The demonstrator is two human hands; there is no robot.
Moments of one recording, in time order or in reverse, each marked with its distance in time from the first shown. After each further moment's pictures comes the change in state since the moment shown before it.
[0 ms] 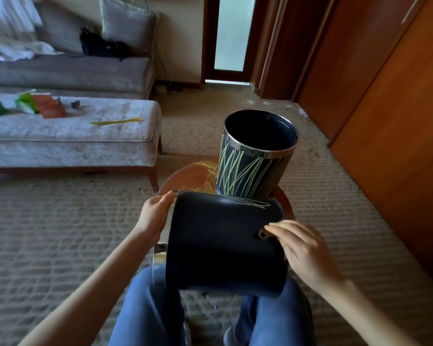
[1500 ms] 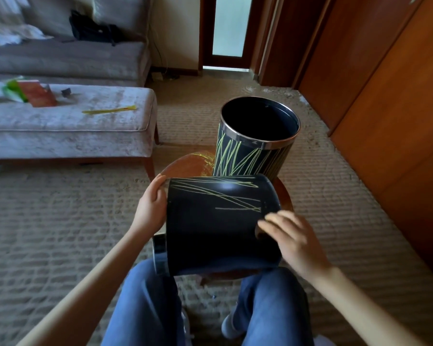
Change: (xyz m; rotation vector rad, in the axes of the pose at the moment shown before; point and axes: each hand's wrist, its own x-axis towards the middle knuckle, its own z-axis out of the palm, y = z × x) left_hand 0.006 -0.008 0.002 0.242 0.016 0.188; right_hand -0.007 0.020 0.031 -0.118 -0.015 -0.081
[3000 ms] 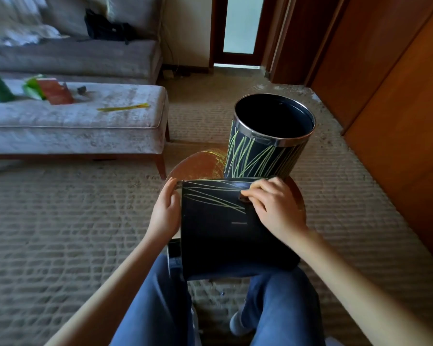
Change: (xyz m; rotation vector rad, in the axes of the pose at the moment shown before) left_hand -0.020 -0.009 0.002 -0.031 0.011 0.002; right_hand 0.092 -0.024 0.023 0.154 -0.067 0.154
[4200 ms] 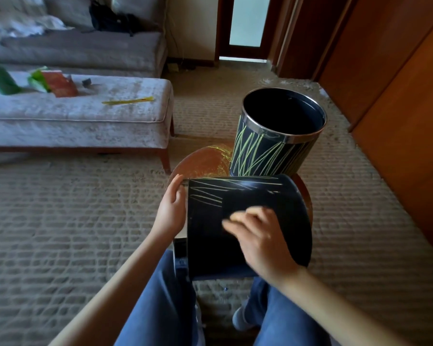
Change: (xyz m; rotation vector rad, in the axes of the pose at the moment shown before) left_hand 0.012 -0.013 0.002 -0.139 -0.045 -0.018; right_hand -0.047 -0.065 0.014 0.010 0.091 -0.166
